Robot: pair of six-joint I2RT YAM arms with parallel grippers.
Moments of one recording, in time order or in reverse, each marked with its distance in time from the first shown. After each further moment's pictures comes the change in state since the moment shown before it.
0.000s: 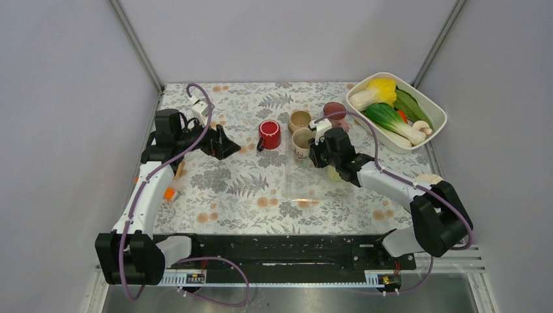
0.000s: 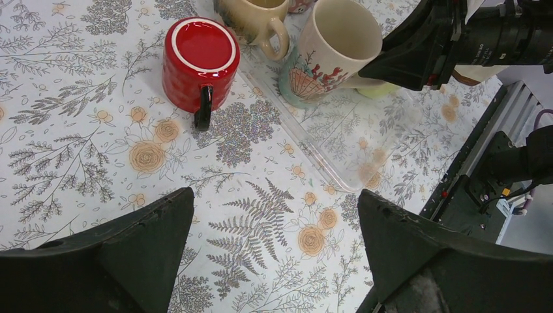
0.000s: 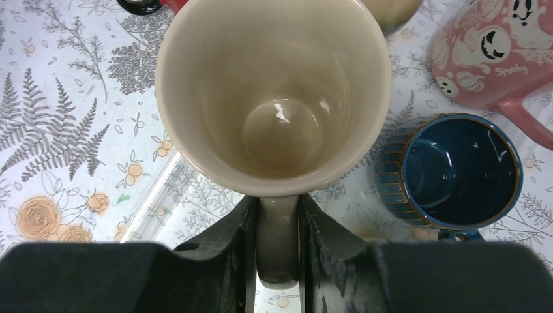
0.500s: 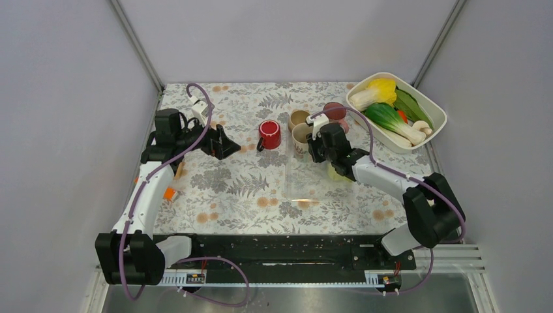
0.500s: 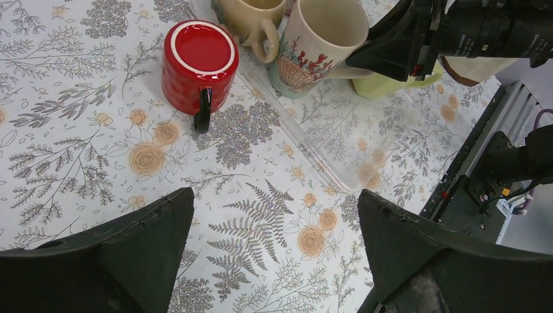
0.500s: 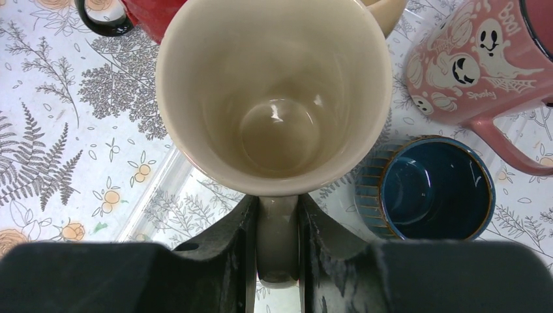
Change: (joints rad) left arm 0.000 0.000 0.000 0.005 0.005 0.000; right arm 0.000 0.077 0.070 0.002 0.061 -0.022
